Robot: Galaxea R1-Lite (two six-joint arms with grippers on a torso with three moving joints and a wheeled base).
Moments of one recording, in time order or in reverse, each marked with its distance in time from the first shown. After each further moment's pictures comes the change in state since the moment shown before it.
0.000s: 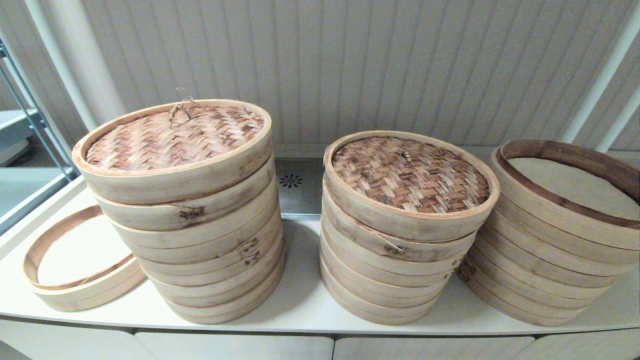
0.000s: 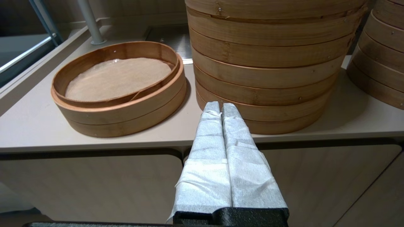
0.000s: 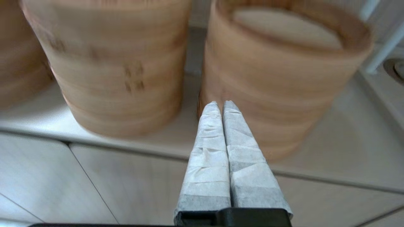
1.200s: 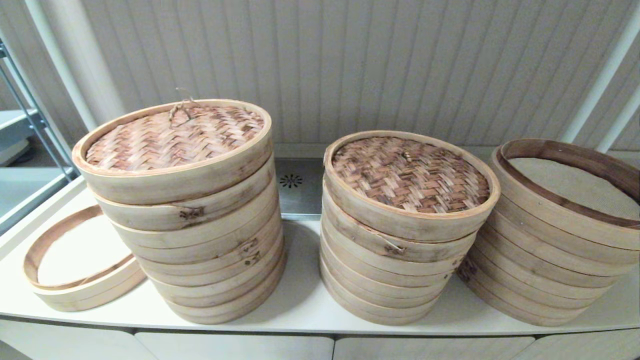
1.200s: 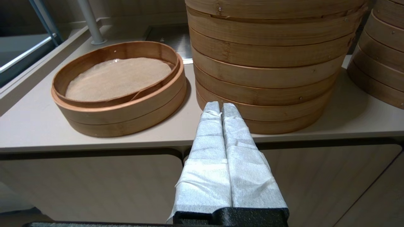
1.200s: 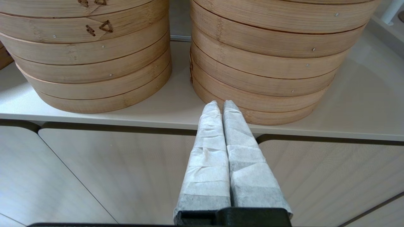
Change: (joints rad) left arm 0.000 0.000 0.000 0.001 -0.001 0.005; right arm 0.004 -0.283 0.575 -0.276 -0.065 0.068
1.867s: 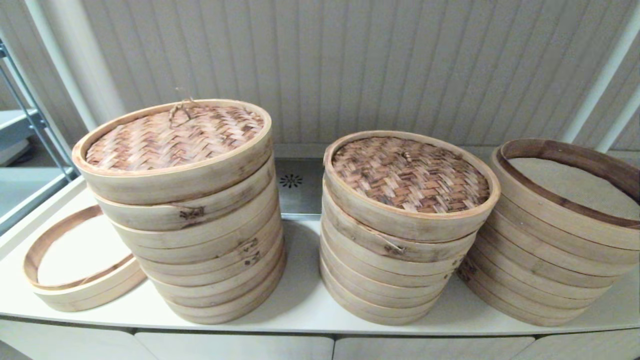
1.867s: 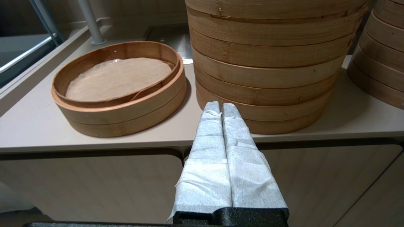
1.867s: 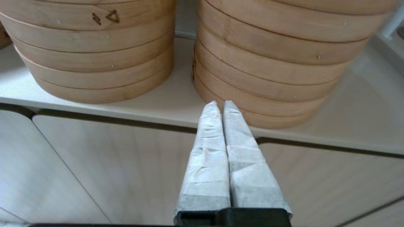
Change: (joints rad) left arm 0.000 0.000 0.000 0.000 0.000 -0.004; right arm -0.001 0.004 -0.006 -0.001 0.022 -0.079
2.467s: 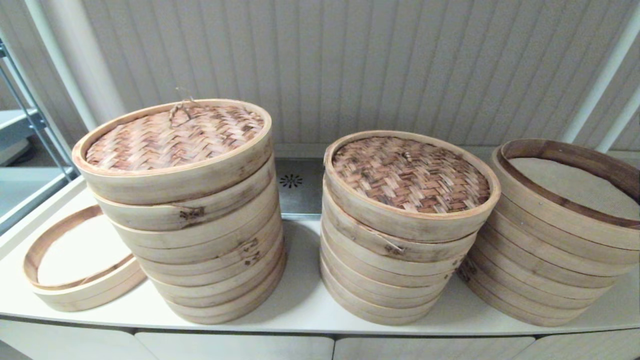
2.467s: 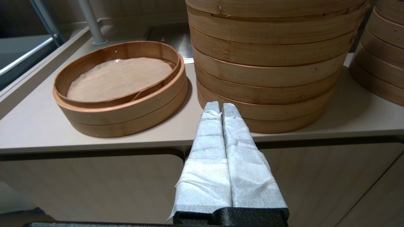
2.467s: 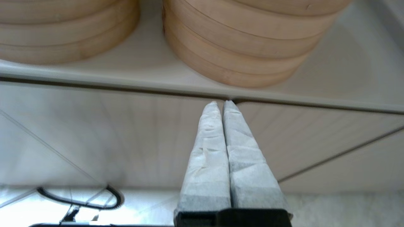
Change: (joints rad) left arm 0.000 0.000 0.000 0.001 0.000 0.010; right arm -0.009 0.198 -0.043 0.056 -0.123 -0.038
